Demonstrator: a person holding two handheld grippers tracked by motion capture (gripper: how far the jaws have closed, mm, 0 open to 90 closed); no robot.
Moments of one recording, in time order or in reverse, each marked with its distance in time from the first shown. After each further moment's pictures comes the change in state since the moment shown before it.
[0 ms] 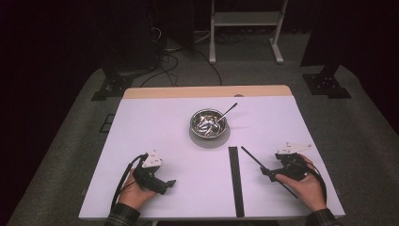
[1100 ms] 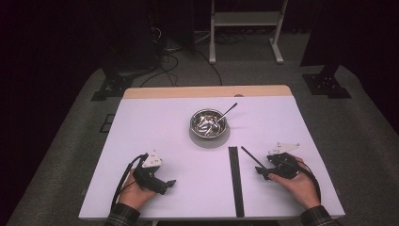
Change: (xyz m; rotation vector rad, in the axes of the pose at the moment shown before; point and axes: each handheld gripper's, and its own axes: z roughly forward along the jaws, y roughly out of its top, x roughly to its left) left arm 0.000 0.000 0.000 0.000 0.000 0.000; right arm 0.014 0.009 0.014 0.066 -0.018 -0.027
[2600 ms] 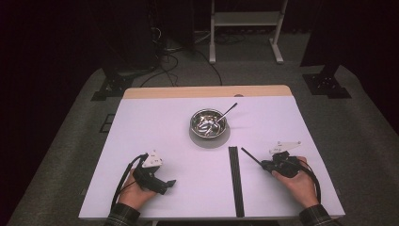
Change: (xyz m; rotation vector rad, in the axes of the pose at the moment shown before) left arm 0.000 0.000 0.000 0.000 0.000 0.000; right arm -0.003 0.003 -0.006 0.028 0.034 -0.003
